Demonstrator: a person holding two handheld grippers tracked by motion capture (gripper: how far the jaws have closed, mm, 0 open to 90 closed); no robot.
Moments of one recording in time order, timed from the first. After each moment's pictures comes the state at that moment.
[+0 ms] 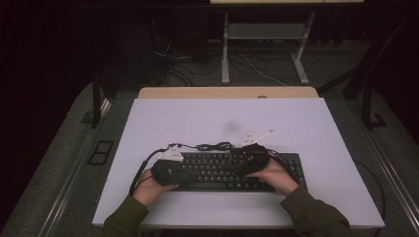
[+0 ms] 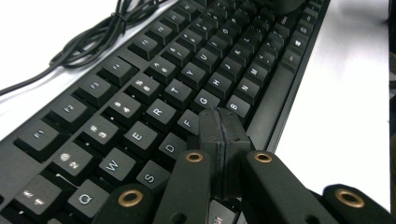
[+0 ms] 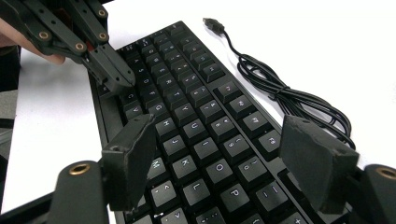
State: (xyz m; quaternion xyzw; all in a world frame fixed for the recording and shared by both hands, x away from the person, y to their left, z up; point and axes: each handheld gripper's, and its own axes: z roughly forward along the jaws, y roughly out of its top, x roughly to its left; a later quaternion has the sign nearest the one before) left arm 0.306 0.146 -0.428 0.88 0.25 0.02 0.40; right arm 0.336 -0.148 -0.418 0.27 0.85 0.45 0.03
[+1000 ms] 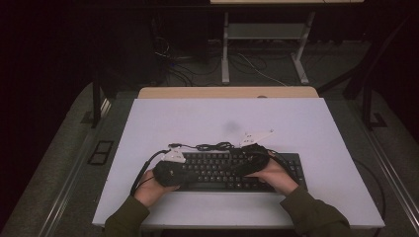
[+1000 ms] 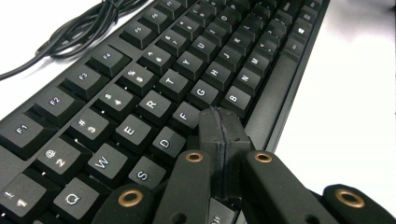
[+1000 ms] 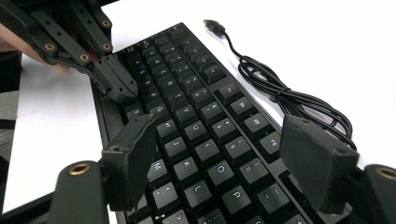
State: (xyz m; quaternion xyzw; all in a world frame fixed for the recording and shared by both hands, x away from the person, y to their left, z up) left arm 0.306 0.143 -0.430 0.88 0.25 0.02 0.40; right arm 0.336 -0.147 -0.417 0.26 0.85 0.46 0.03
